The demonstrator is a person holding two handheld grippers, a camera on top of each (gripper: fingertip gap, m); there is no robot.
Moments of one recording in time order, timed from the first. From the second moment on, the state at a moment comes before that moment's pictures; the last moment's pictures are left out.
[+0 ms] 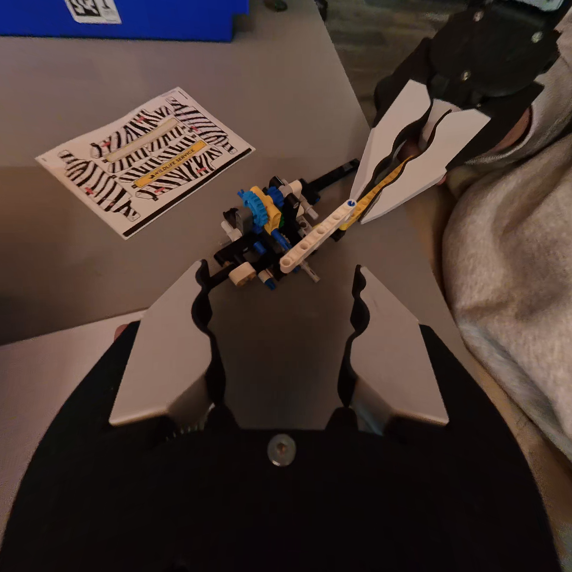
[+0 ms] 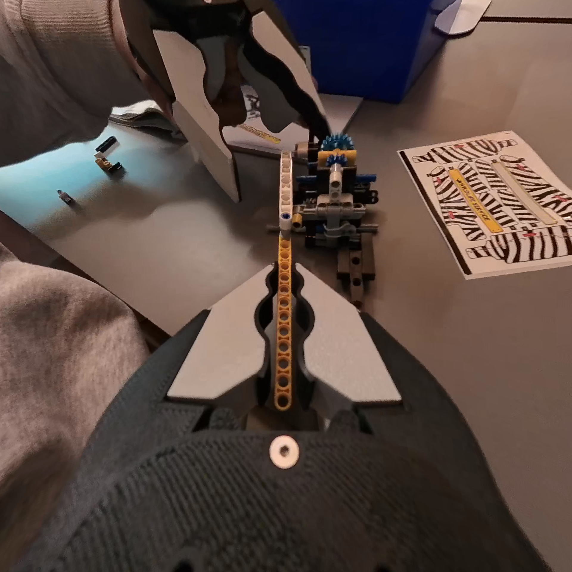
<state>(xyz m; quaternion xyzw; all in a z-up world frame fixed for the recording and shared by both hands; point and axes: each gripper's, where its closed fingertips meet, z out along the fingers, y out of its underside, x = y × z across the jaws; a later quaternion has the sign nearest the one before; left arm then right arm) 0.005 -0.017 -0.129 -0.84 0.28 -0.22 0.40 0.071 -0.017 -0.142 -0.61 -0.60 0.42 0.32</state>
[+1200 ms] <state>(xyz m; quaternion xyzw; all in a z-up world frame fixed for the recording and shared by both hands) 0.019 -0.115 -0.065 -0.71 -0.01 -0.31 0.64 0.072 -0.044 -0.138 -0.52 -0.67 0.41 0.33</state>
